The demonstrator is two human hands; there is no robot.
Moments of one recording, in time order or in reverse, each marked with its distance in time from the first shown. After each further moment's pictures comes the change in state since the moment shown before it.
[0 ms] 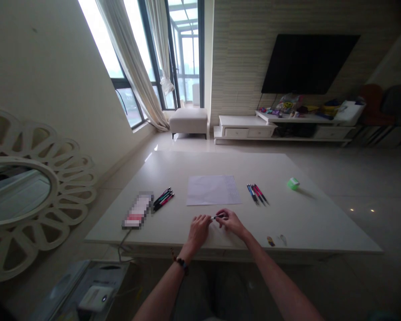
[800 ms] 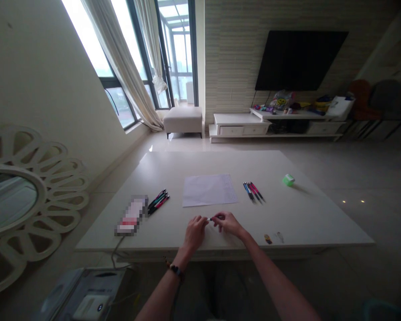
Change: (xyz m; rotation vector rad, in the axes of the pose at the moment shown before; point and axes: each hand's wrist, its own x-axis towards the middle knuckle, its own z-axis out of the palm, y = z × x) left_hand 0.001 -0.002 0.001 -0.094 -0.008 -0.058; right_hand -0.004 -0.008 -0.002 -0.036 -0.035 0.014
